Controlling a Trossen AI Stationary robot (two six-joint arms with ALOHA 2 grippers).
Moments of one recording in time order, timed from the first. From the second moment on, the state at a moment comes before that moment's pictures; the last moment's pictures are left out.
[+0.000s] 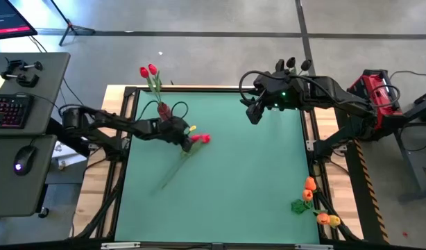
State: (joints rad) left arm 0.24 1.48 0.51 0.12 0.06 -0.67; right arm -0.06 1.49 1.96 -1.13 0.37 0.35
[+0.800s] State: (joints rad) left arm 0.25 0.84 0.64 0.21 -0.14 -0.29; right arm -0.06 1.49 1.96 -1.14 0.37 0.35
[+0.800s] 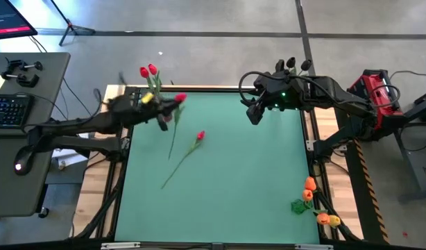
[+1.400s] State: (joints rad) left arm 0.31 0.69 0.66 0.53 -0.54 0.47; right arm -0.04 1.49 1.96 -1.14 0.37 0.38
